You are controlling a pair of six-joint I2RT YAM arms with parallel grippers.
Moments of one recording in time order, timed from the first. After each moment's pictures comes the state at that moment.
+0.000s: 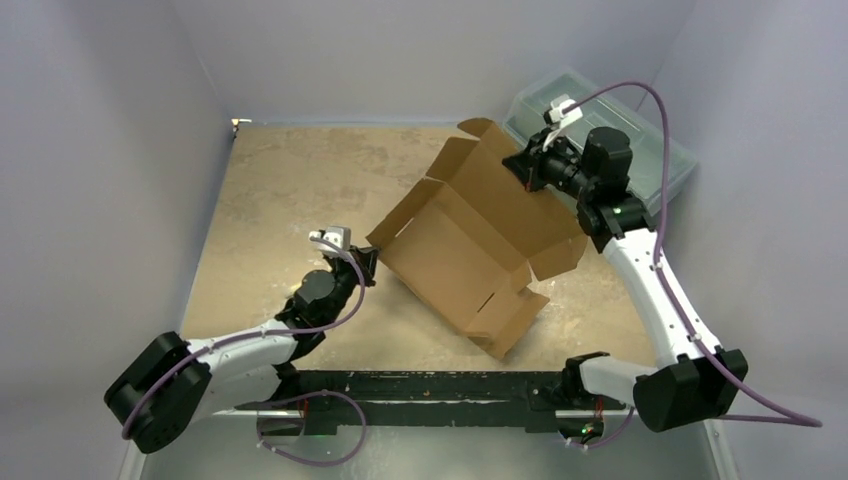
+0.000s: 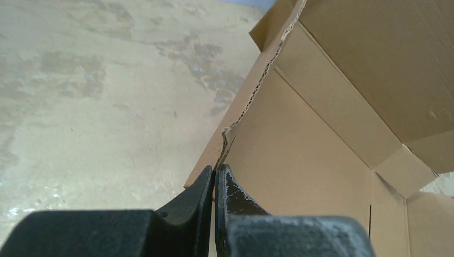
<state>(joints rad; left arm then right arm) -0.72 1.02 0.18 0.79 -0.34 -0.37 0.20 1.20 1.23 -0.22 -0.46 0.02</state>
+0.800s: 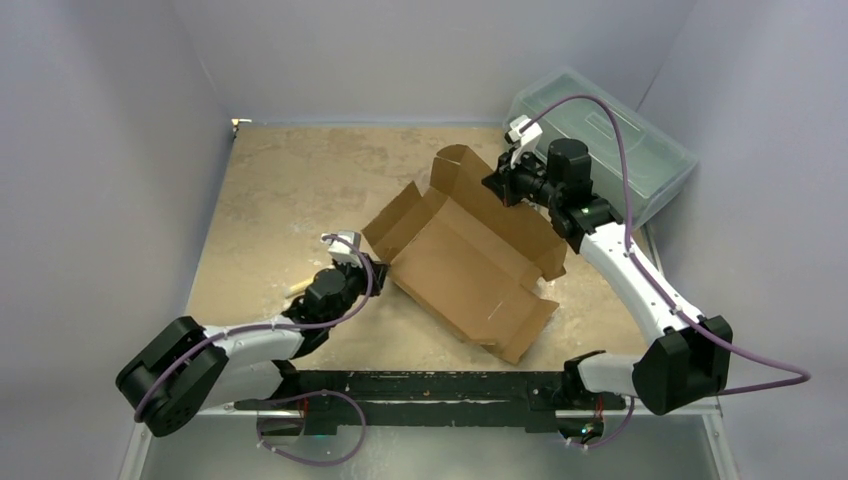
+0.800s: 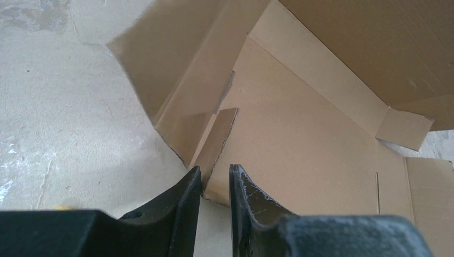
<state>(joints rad) -0.72 1.16 0.18 0.76 -0.25 -0.47 0.32 1.28 1.12 -0.17 -0.39 -0.07</state>
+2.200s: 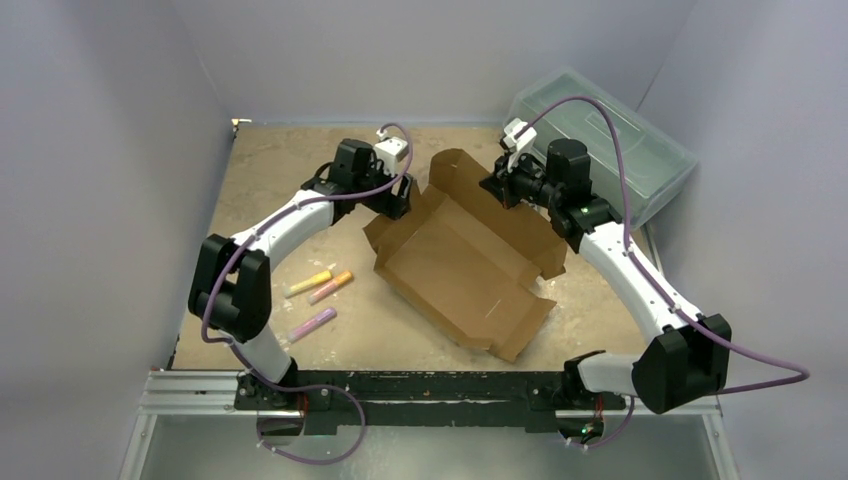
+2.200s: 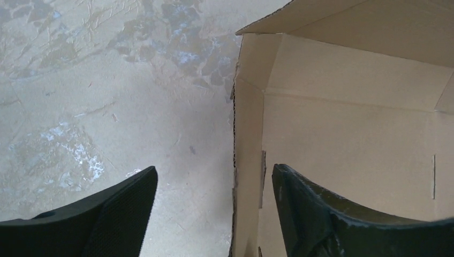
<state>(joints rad) -0.42 1.69 1.26 -0.25 0.24 0.04 0.32 1.29 1.12 -0.16 -0.45 -0.16</state>
